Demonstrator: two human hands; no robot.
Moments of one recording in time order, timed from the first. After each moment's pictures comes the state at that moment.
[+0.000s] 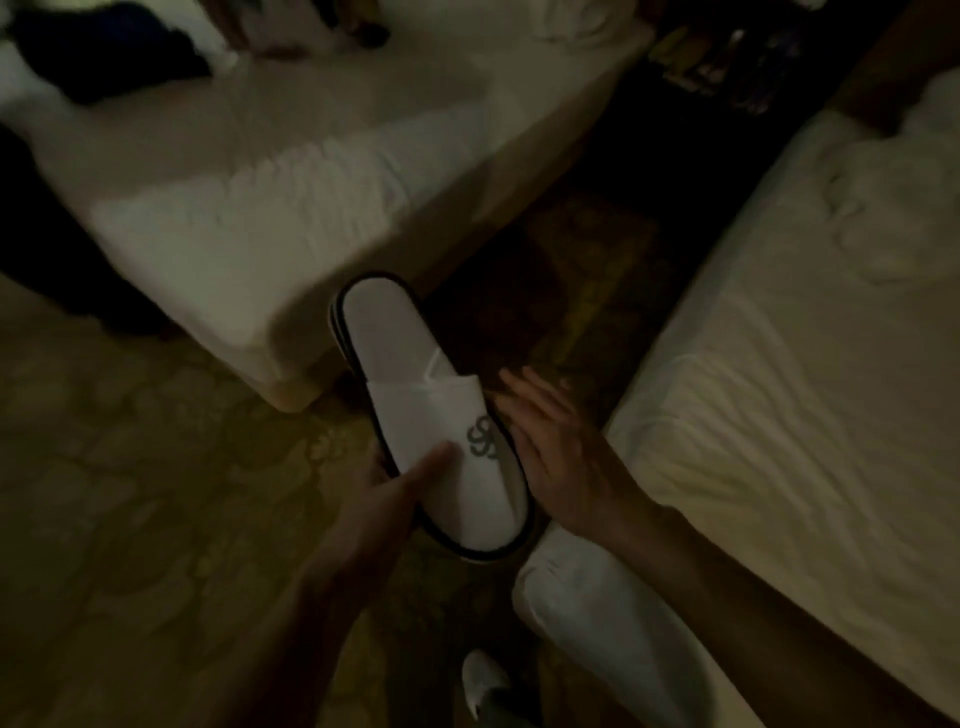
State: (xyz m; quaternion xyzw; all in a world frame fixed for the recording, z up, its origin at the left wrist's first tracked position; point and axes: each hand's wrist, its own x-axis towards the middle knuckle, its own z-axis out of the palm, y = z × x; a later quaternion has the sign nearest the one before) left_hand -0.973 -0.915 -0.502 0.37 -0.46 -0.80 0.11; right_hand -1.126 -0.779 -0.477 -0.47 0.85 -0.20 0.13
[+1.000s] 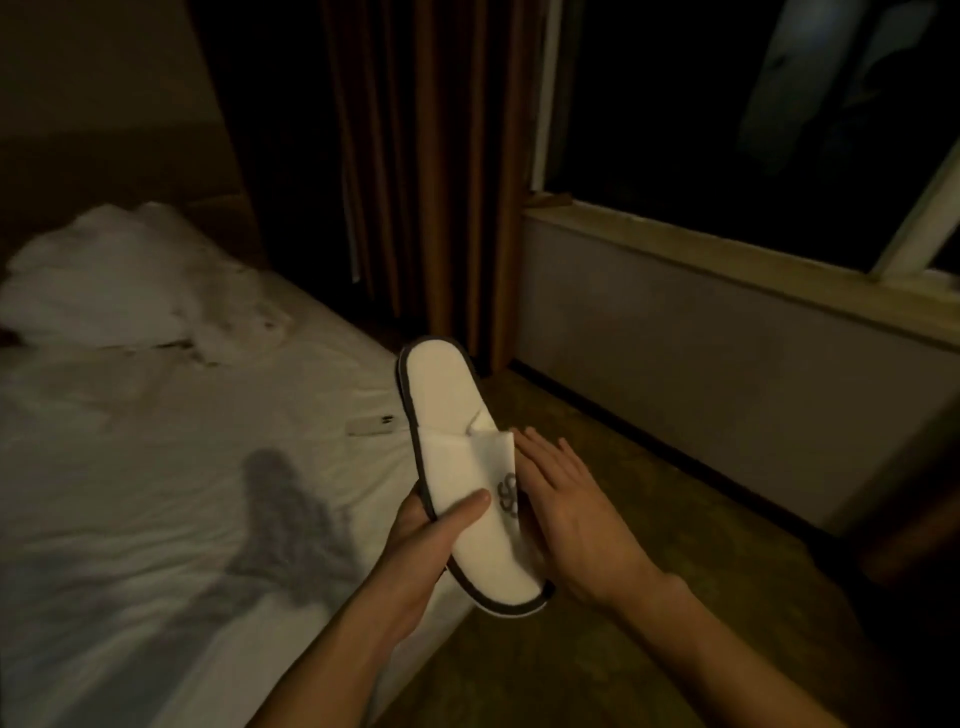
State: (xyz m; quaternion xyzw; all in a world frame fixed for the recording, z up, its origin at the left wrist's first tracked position) left_hand -0.849 -0.152 -0.165 -0.13 -0.62 -0.68 -0.36; right_hand -0.736 -0.011 -0.160 0.12 0.98 -0.12 -0.13
